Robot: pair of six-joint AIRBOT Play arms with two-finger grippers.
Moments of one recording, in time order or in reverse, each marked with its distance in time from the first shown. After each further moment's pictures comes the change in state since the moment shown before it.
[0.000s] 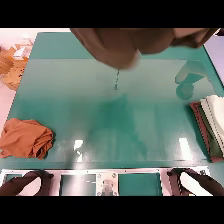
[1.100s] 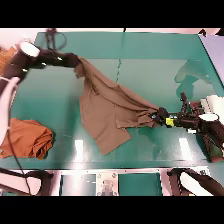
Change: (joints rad) left arm -0.144 -0.624 -0.511 0.018 0.083 0.111; right arm 0.004 -0.042 -1.313 0.161 -0.474 -0.191
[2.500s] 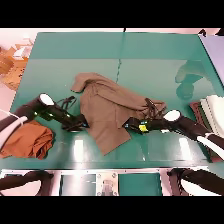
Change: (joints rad) left arm -0.084 0.260 -0.778 0.064 -0.318 -0.357; right arm 0.529 -0.160 0.089 -0.069 -0.145 0.248
